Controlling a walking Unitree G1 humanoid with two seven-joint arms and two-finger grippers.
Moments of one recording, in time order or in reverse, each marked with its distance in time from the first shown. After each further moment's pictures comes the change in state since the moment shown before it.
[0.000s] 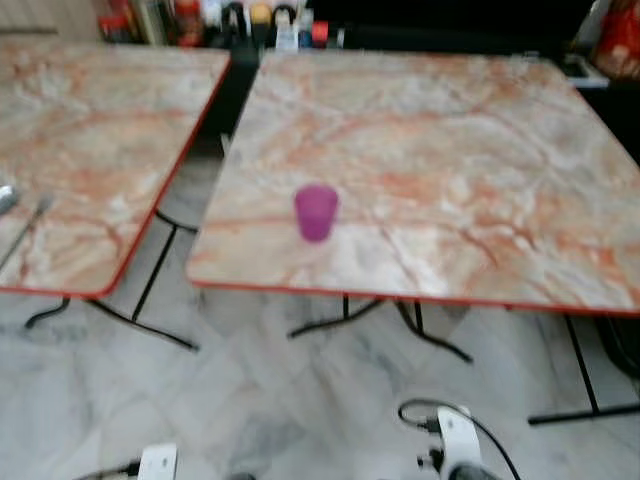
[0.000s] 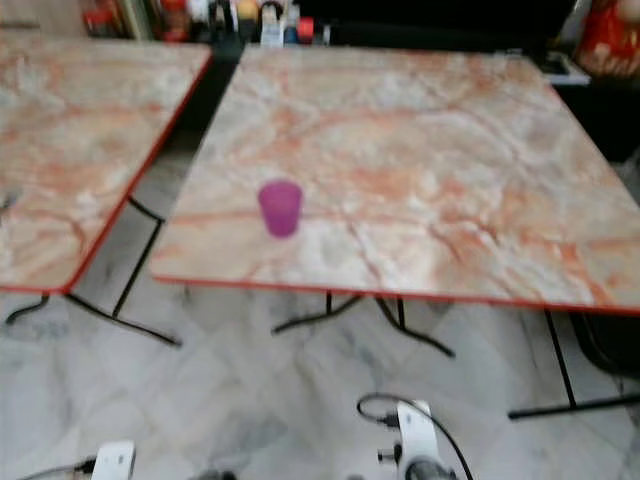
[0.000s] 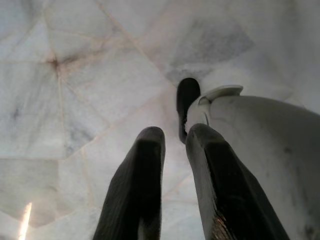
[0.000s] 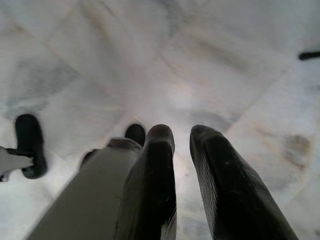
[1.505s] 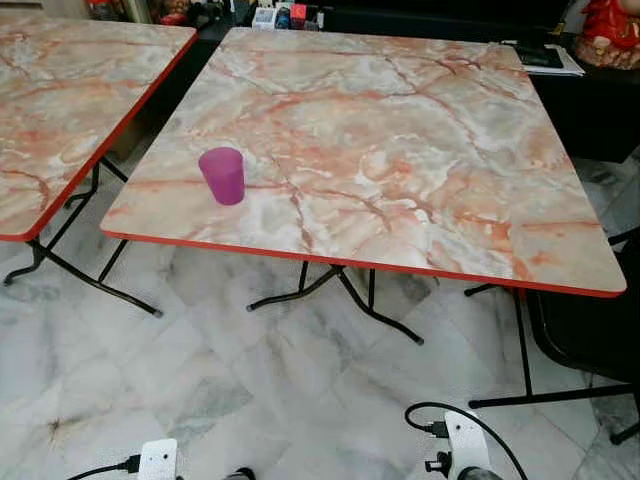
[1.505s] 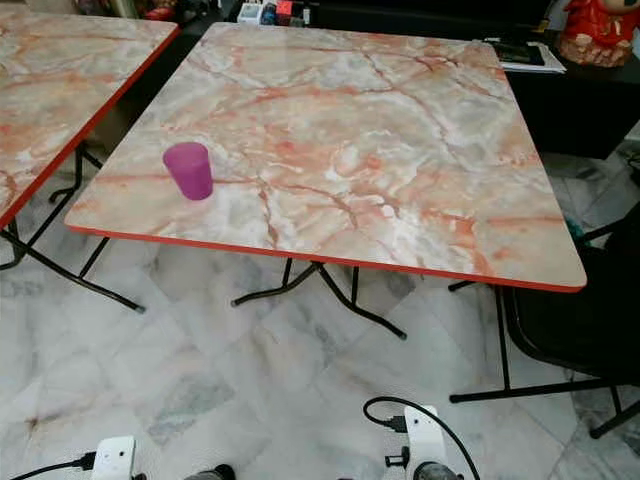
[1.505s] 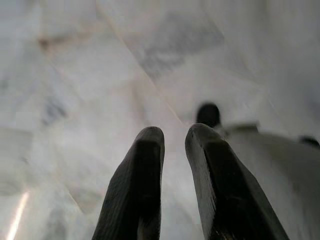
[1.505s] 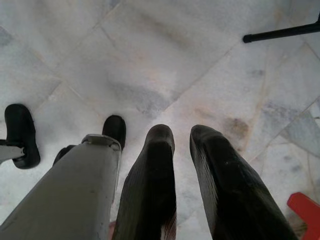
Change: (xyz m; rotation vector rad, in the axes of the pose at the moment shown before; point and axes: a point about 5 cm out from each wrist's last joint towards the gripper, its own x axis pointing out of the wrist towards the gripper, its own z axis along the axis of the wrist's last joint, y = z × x) left arm -0.001 0.000 0.011 -0.018 -0.140 0.137; right arm -0.001 -0.006 -0.001 -0.005 0.009 -0.004
